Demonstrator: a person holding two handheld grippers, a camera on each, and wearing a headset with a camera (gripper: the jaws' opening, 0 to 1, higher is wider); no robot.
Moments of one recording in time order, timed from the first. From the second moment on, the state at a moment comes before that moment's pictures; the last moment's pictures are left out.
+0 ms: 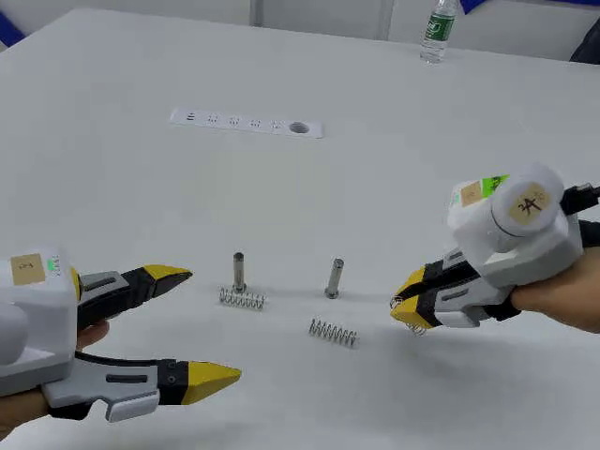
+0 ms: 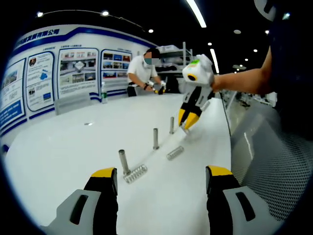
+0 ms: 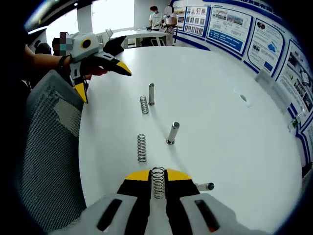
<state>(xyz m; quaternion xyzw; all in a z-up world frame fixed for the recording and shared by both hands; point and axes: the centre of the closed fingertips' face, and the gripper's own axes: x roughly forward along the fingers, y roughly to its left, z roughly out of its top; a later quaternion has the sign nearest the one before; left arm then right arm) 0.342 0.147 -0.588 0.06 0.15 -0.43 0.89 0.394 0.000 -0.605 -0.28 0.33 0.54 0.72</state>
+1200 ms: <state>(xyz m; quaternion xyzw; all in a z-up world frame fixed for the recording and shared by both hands) 0.332 0.082 -0.534 0.00 0.10 -0.53 0.84 0.329 0.120 -0.507 -0.09 0.19 0.67 0.71</state>
